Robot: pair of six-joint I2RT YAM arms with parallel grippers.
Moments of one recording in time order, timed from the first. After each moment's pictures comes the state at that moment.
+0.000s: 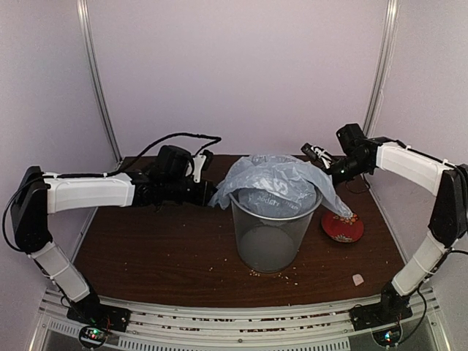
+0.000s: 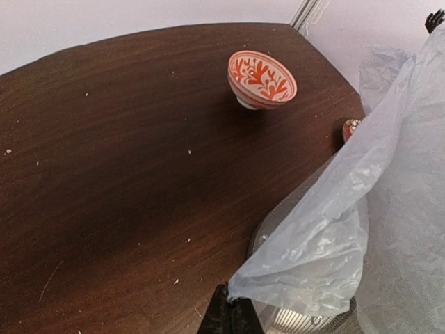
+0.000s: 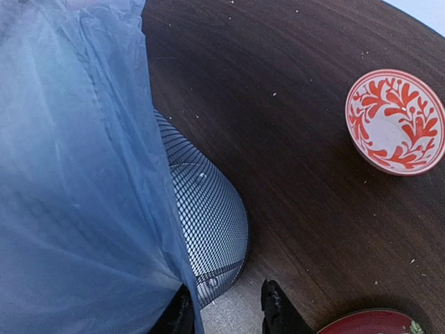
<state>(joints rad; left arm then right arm) -0.75 1.62 1.11 -0.07 0.11 -0.34 0.27 1.60 1.32 -0.74 -0.65 -0.31</state>
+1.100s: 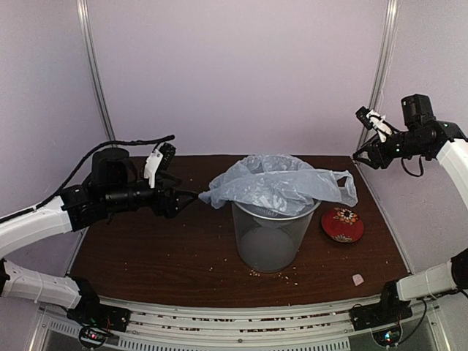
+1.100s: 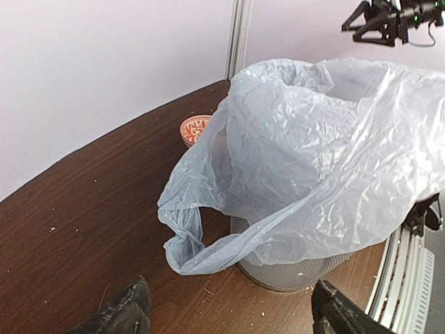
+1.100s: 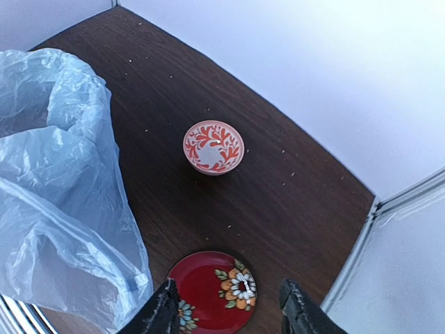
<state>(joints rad) -0.73 1.07 0.84 -0.10 0.23 -0.05 0.03 1.23 1.48 -0.96 -0.41 -0.55</state>
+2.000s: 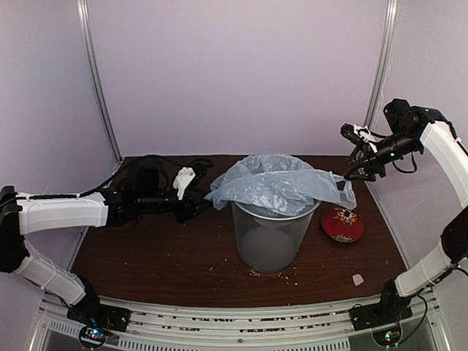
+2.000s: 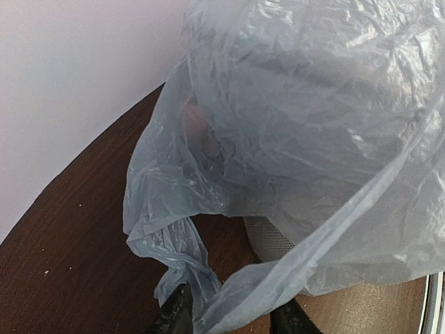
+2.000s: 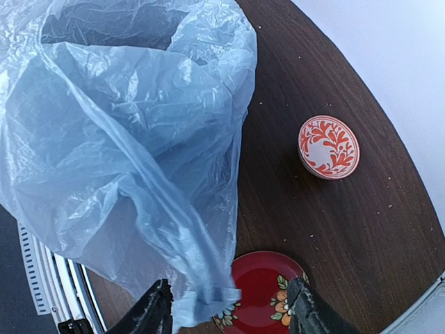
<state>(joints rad) -0.73 1.37 0.83 0.13 0.30 0.21 0.04 1.44 1.62 -1.32 -0.68 -1.02</state>
